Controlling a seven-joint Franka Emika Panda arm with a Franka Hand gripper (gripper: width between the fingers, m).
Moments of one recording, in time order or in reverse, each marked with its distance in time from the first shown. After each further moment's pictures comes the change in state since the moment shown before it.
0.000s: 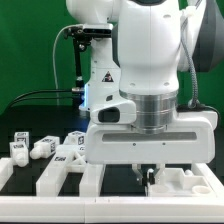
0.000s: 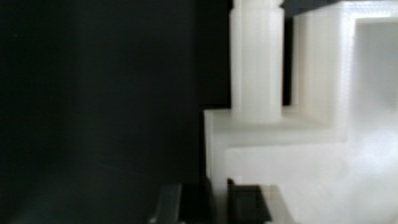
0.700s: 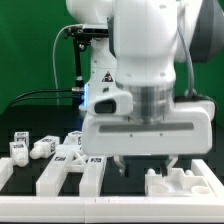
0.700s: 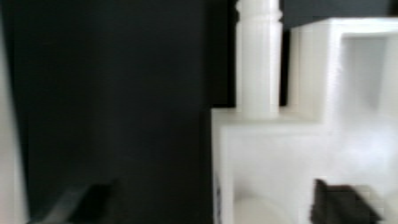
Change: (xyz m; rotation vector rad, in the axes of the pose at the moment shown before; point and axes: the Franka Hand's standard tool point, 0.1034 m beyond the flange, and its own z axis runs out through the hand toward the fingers) arm -0.007 0.007 -0.024 0.013 -0.015 -0.013
